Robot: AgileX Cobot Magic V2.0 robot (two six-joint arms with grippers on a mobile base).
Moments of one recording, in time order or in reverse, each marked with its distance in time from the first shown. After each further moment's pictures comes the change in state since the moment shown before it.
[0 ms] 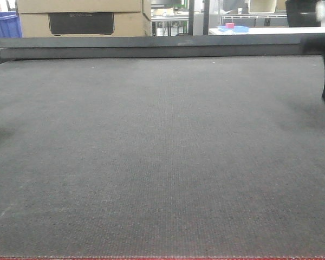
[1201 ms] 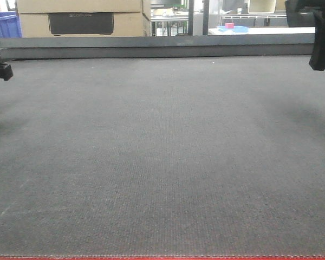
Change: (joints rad) left arm 0.000 0.384 -0.202 0.120 -0.055 0.002; right arm 0.089 -0.123 -0.002 0.002 0.037 -0.052
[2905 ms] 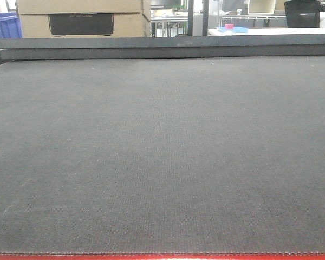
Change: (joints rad) left arm 0.000 -1.616 0.917 -0.141 -0.731 0.078; right arm 0.000 -1.321 0.847 -0.006 -0.807 -0.060
